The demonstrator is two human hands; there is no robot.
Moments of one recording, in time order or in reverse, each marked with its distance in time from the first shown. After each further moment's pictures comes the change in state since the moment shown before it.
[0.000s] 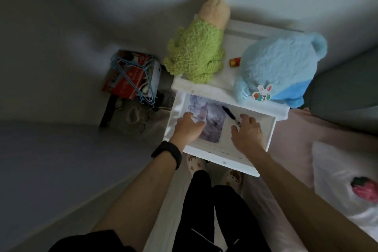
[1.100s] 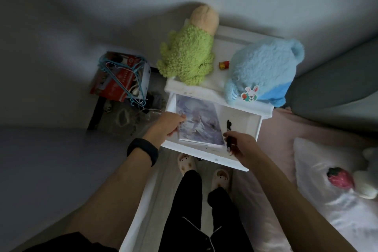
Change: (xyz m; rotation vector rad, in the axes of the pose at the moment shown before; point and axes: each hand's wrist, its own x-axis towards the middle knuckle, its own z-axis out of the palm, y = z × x) left_hand 0.002 0.003 -0.038 -0.185 -0.089 -0.168; right_hand -0.038 0.005 -0.014 1.132 -0.296 0.629
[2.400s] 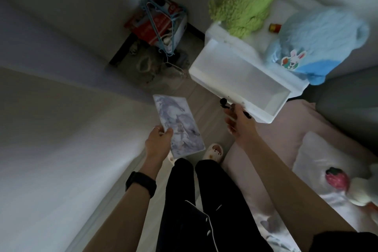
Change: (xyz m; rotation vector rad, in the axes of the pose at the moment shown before) left_hand -0.136 -0.222 0.065 -0.389 0.461 -0.106; right_hand -0.023 0.072 0.013 -0.072 -0.081 -0.109
